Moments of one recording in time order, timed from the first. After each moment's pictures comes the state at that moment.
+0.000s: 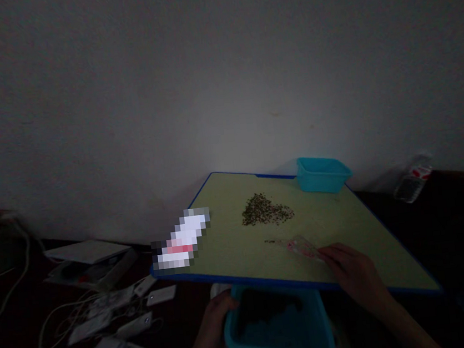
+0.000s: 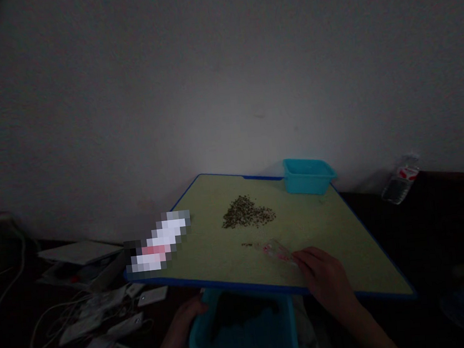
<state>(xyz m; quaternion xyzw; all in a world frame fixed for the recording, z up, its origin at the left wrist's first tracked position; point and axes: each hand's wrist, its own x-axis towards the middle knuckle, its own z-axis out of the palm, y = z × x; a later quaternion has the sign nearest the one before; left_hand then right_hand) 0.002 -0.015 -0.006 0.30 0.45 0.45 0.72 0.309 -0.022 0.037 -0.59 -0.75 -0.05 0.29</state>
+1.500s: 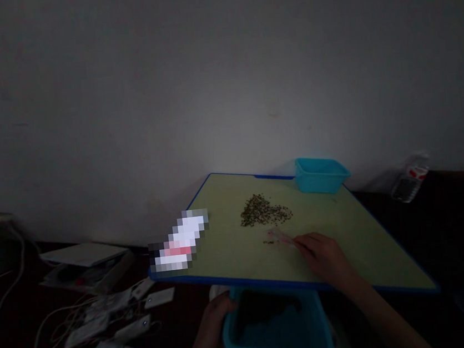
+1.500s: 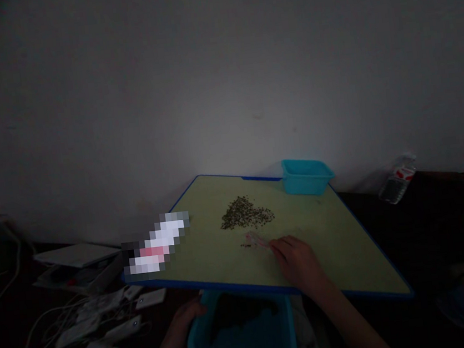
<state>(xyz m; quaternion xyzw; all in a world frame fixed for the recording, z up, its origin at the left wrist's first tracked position) -0.003 -0.011 -0.021 0.28 0.44 0.43 0.74 0.274 0.016 0.046 -0.56 -0.79 -0.06 0.25</state>
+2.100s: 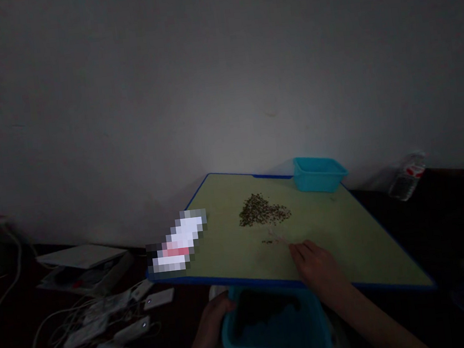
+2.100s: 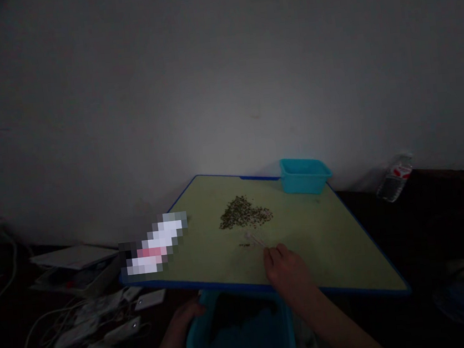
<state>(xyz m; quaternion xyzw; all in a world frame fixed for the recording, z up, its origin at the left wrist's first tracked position) 0.003 -0.014 -0.003 0.28 0.46 0.43 0.72 0.242 -0.006 0.050 -0.55 -0.80 -0.23 0.04</state>
